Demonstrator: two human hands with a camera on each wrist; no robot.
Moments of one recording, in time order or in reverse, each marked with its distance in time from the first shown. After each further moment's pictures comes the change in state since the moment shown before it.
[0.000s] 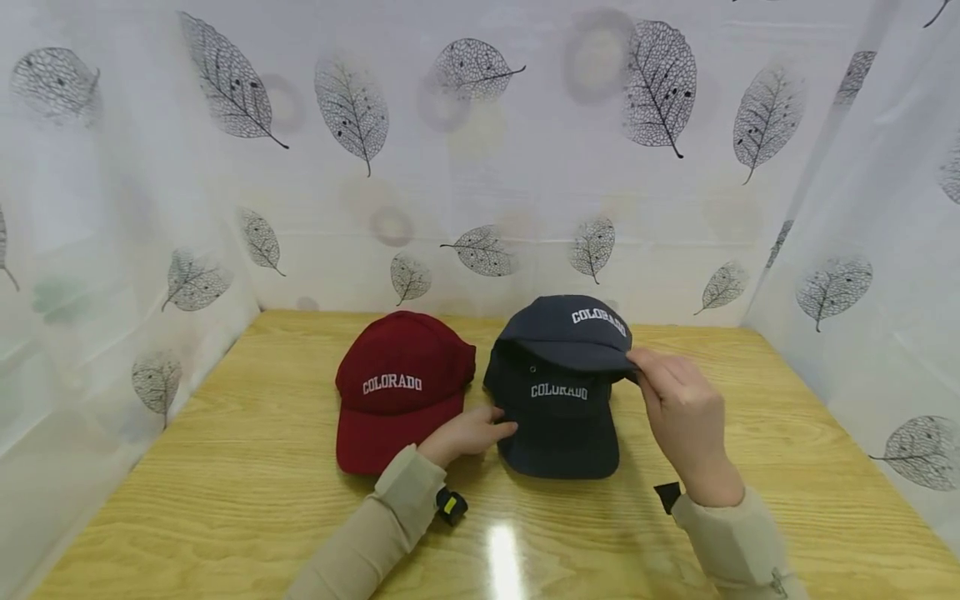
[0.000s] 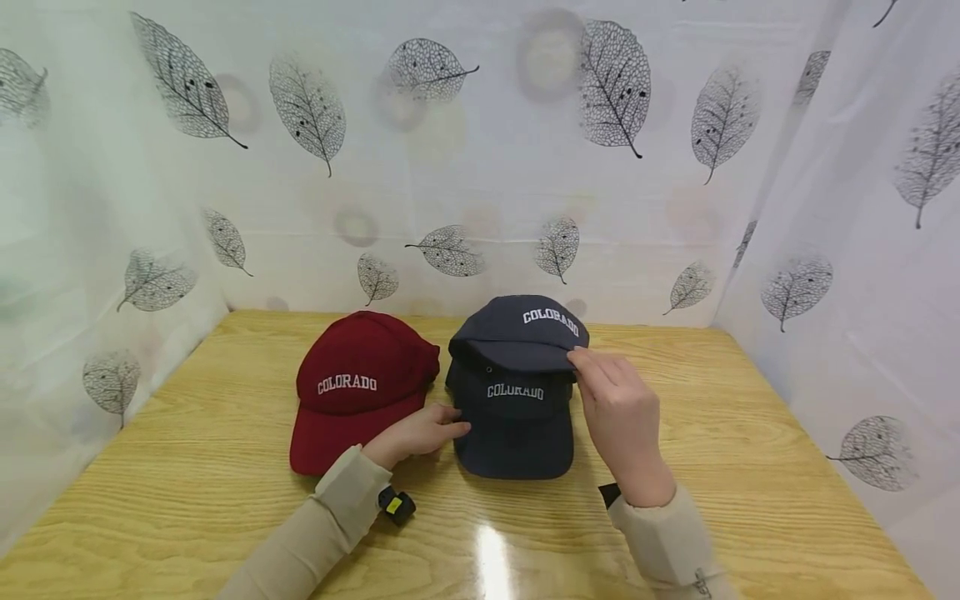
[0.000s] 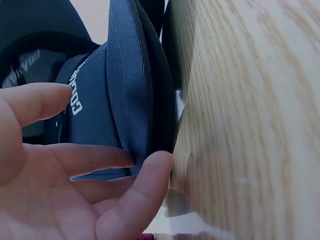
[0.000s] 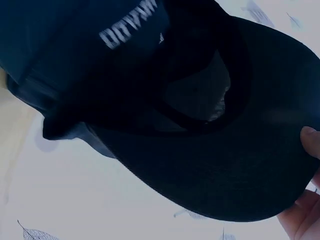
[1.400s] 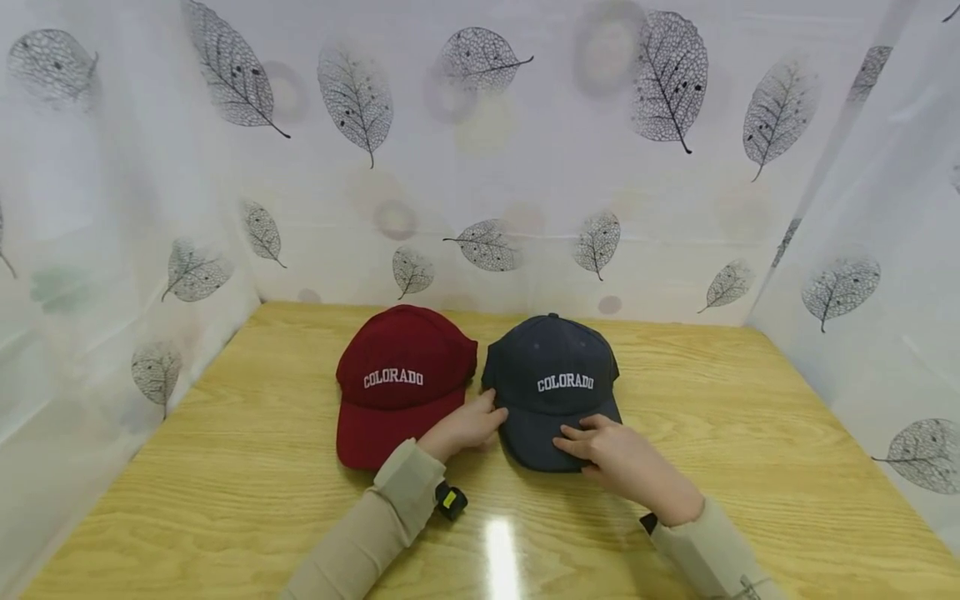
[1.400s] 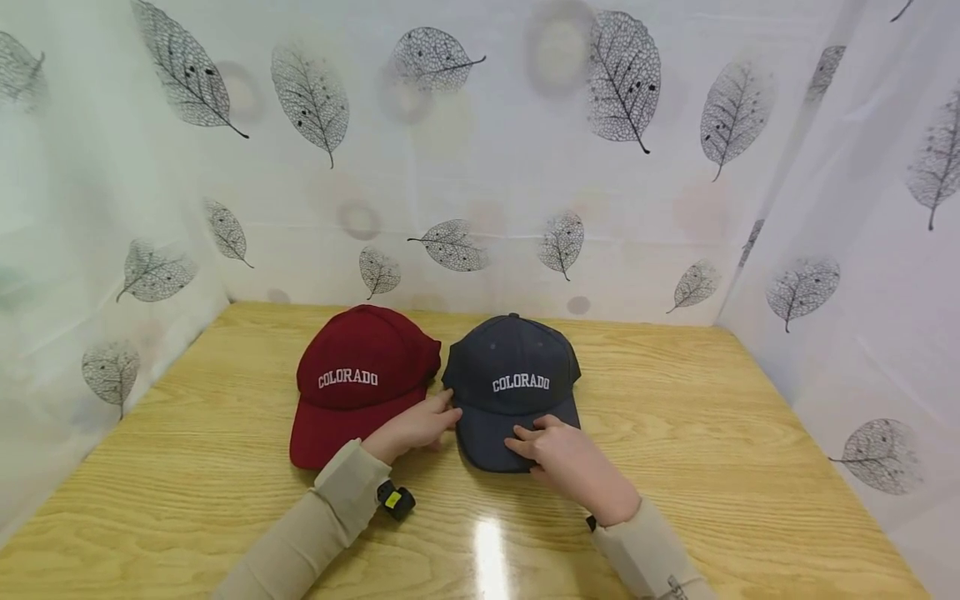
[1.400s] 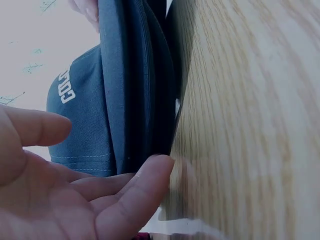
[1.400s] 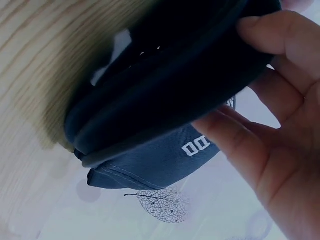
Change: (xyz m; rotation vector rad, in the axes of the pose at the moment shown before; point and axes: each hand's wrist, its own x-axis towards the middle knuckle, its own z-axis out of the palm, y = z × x) left_hand 0.005 -0.003 0.000 -0.111 0.039 -0.099; right_hand -0.042 -0.021 0.023 0.164 -1.068 -0.174
